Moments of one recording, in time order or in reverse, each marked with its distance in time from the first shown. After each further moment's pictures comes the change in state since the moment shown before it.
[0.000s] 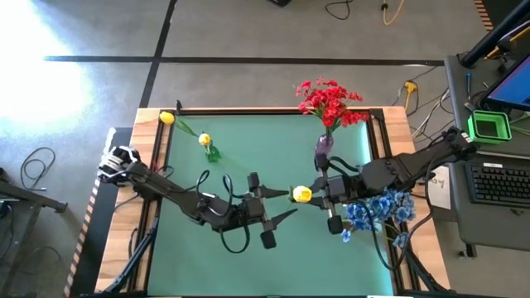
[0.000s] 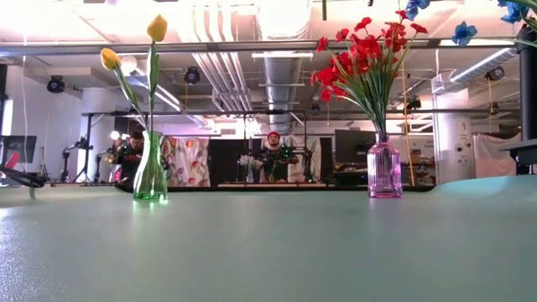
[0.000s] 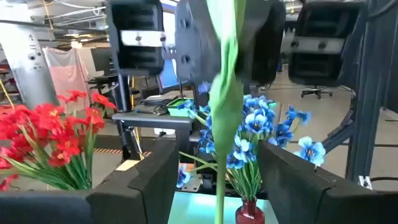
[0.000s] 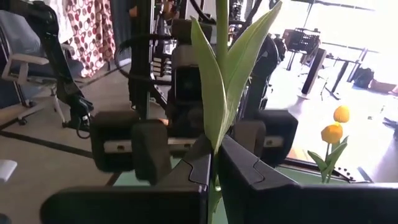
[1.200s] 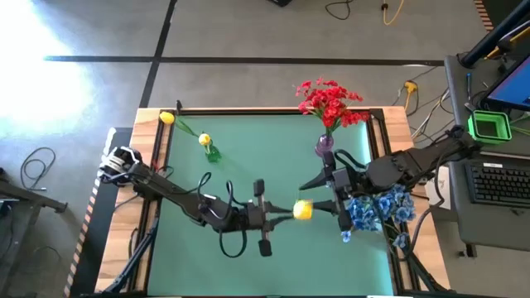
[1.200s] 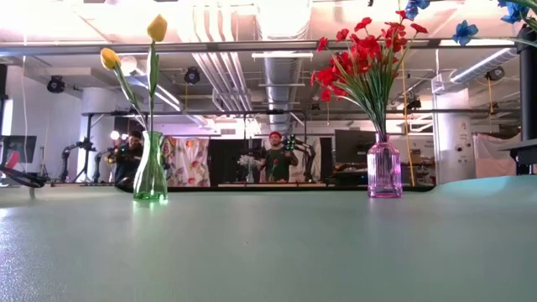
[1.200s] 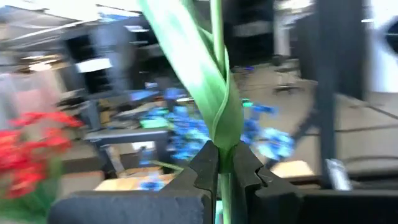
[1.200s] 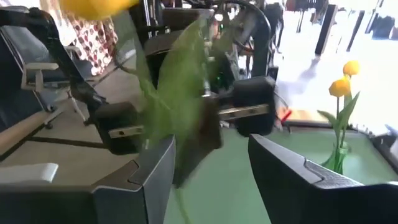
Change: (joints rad) left arm -0.003 0.019 -0.030 0.065 0.135 0.092; right arm 0.000 -0.057 0.012 -0.152 -0.010 0.183
